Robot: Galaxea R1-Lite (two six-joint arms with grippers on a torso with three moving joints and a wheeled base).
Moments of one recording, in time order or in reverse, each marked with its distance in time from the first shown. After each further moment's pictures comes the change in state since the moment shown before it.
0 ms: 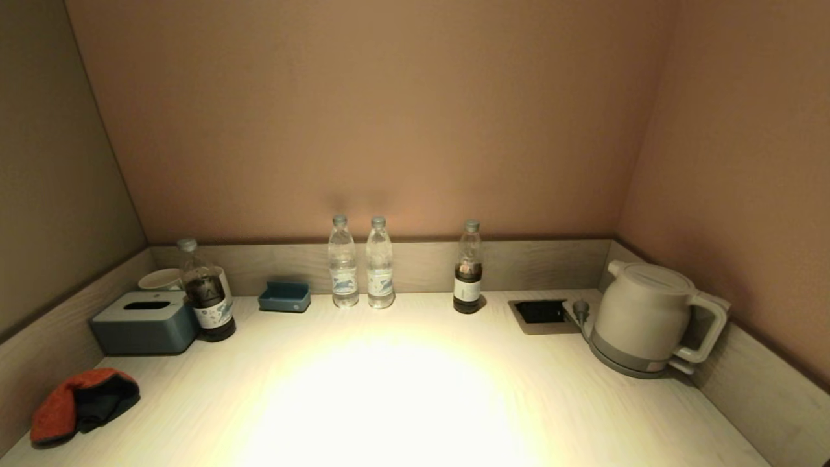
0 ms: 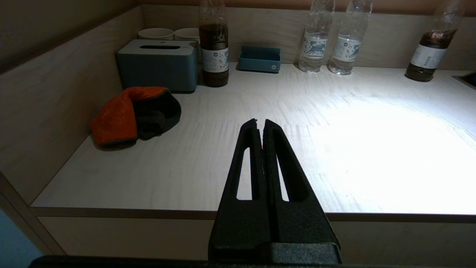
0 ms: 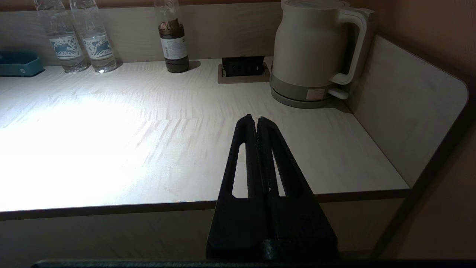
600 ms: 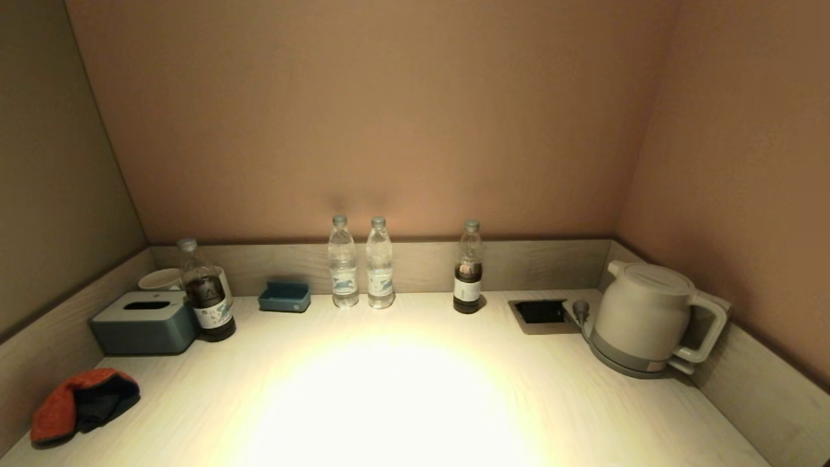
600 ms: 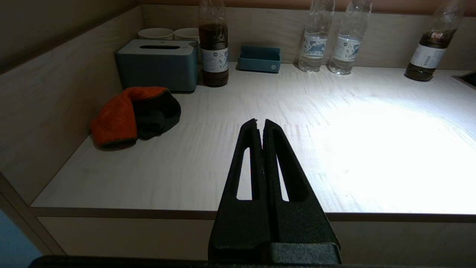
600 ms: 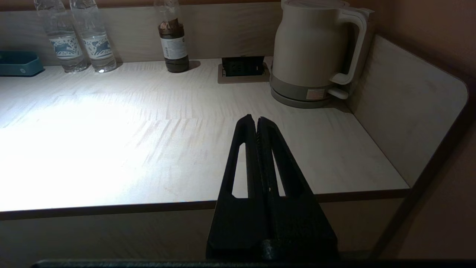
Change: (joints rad) left arm -0.001 0.000 0.000 0.000 0.000 0.000; right arm 0.000 0.000 0.000 0.000 0.000 0.000
